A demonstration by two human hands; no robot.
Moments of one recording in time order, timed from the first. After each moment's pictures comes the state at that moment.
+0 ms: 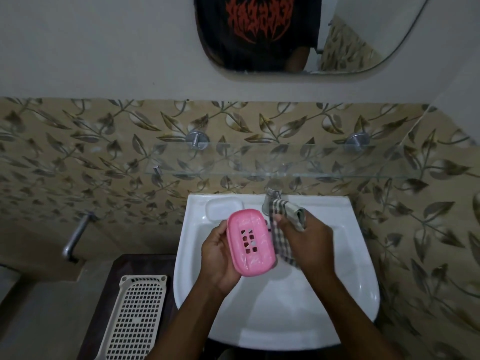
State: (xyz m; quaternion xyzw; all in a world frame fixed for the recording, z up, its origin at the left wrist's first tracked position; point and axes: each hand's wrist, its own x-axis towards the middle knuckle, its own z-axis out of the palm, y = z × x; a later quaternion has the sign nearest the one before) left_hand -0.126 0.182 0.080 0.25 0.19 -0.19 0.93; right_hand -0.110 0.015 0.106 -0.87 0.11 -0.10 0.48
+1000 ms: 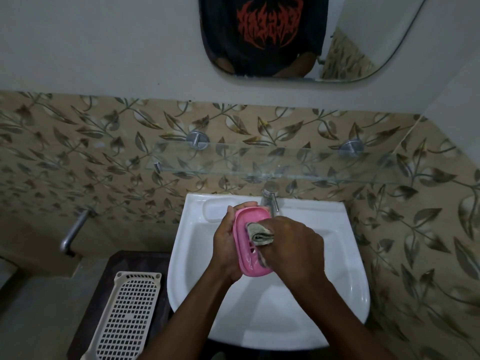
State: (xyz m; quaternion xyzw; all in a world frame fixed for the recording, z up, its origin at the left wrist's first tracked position) left_hand -0.115 0.148 0.094 0.35 0.17 -0.11 0.91; right_hand -0.136 0.030 0.155 -0.98 -0.08 -0.07 0.18
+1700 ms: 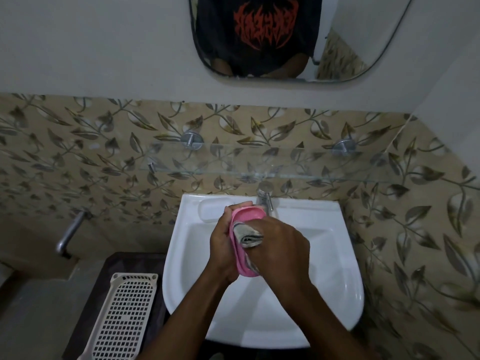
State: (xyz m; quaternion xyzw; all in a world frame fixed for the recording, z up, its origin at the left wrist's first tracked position) left_hand -0.121 0.138 0.102 0.38 0.19 -0.08 0.90; right_hand -0.145 0.044 0.151 -0.96 -0.03 -0.09 0.28
